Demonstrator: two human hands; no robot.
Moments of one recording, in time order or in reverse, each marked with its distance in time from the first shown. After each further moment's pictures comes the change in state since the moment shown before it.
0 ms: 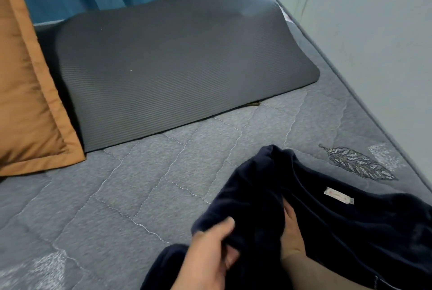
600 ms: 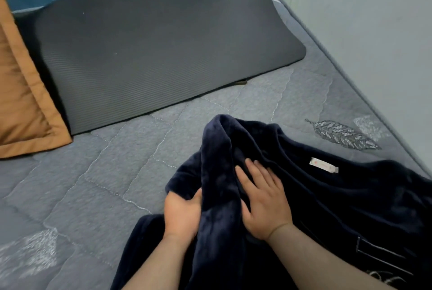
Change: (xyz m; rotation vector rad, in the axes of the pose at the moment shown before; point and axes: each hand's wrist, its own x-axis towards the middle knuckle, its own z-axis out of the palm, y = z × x) left_hand 0.023 0.011 -0.027 0.637 0.257 0.536; right_hand 0.032 -0.036 -0.024 0.166 -0.025 -0.046
